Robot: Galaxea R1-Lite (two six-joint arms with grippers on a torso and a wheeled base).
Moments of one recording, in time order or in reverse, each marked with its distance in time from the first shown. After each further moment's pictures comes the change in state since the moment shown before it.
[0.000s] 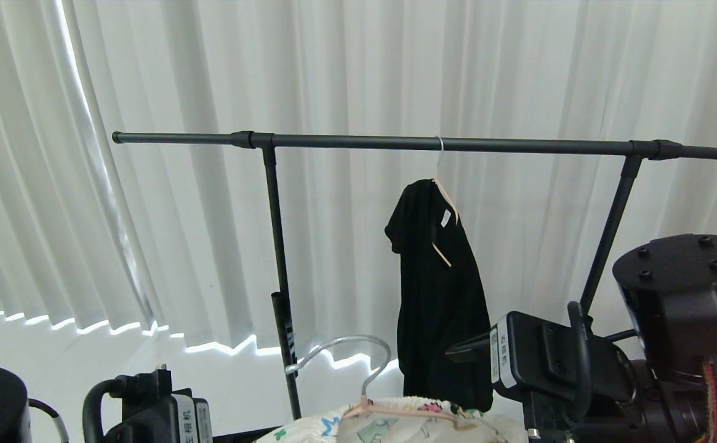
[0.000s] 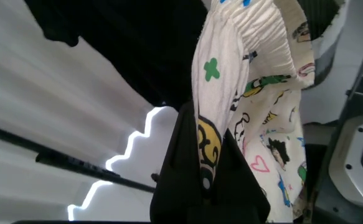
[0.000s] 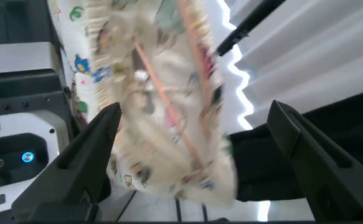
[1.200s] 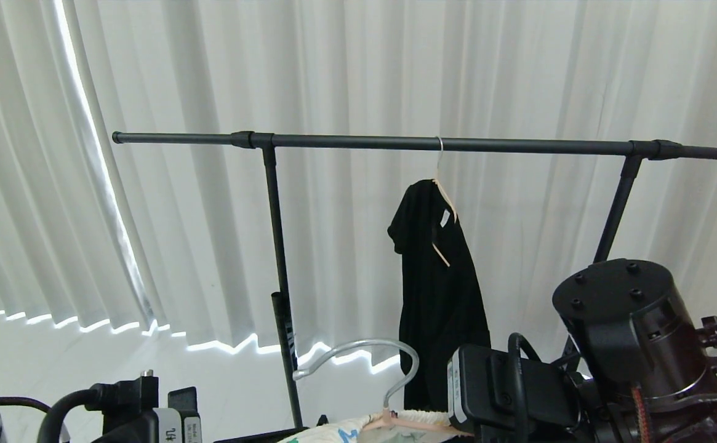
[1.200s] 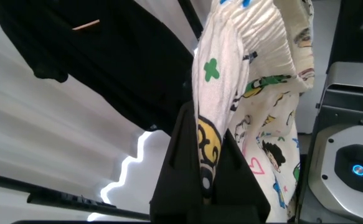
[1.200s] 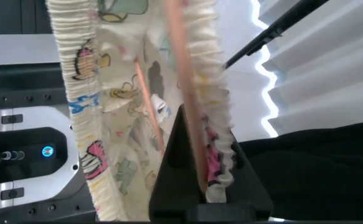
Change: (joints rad) left arm -0.064 -0.006 -0.029 -0.035 0.001 0.014; right arm 0.037 0.087 -0.011 -0.007 0.030 0.002
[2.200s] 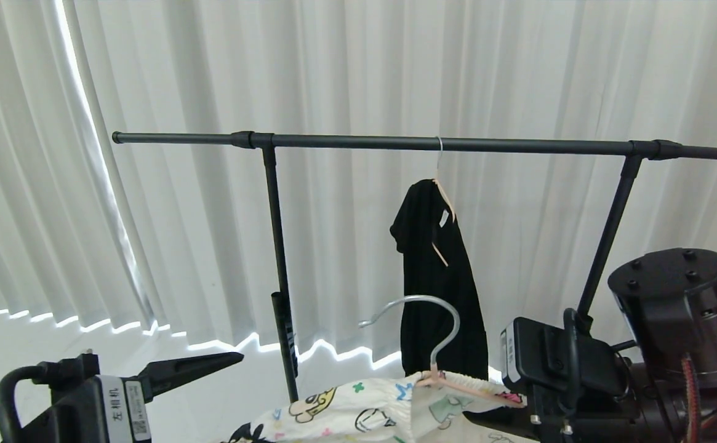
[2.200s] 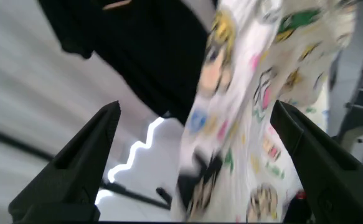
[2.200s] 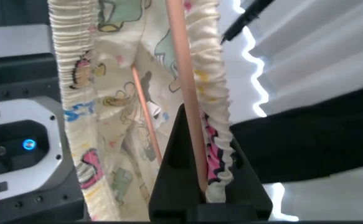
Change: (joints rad) left arm 0.191 -0.104 0.096 -0.001 0.003 -0.011; right arm -0.133 -0.094 0.081 0.013 -0.022 -0.018
